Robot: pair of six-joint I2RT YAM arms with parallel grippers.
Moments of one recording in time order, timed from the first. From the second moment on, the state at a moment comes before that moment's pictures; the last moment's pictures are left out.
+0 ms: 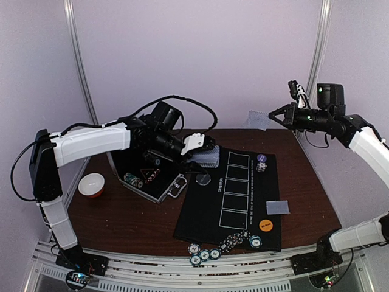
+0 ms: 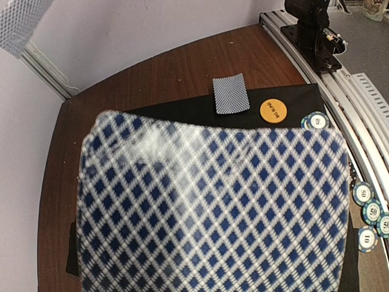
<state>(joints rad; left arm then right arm) -0.81 1.82 1.57 -0.49 0.58 0.81 0.28 1.19 1.26 -0.43 -0.45 0.42</state>
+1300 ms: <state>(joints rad) -0.81 1.80 1.57 -0.49 0.58 0.81 -0.10 1.98 1.50 -0.60 -0.30 -0.22</state>
